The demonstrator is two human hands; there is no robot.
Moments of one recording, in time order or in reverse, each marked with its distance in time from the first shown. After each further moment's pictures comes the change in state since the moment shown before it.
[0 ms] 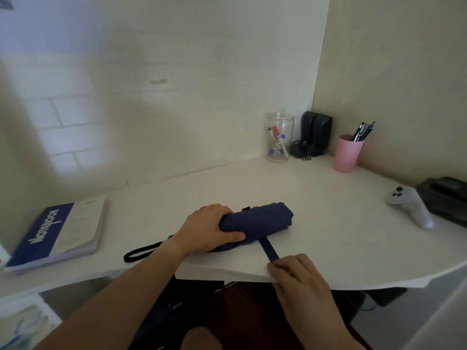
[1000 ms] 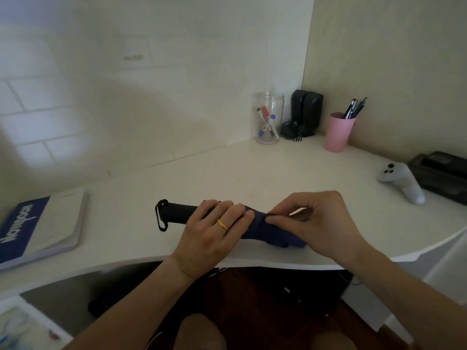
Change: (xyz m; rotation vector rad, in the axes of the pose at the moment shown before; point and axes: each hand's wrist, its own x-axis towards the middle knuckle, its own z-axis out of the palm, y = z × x) left_hand -0.033 0.022 0.038 0.516 0.825 0.765; right_hand 0.073 0.030 -0.065 0.596 -0.032 0.221
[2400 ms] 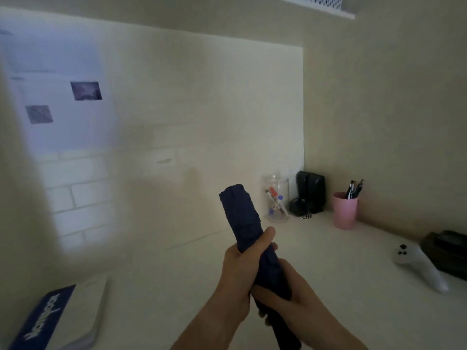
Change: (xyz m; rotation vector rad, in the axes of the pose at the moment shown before) left_hand 0.144 -0.010 -0.035 -1.475 -0.046 -1.688; right_hand 0.029 -0.035 0.027 0.717 -0.147 0.398
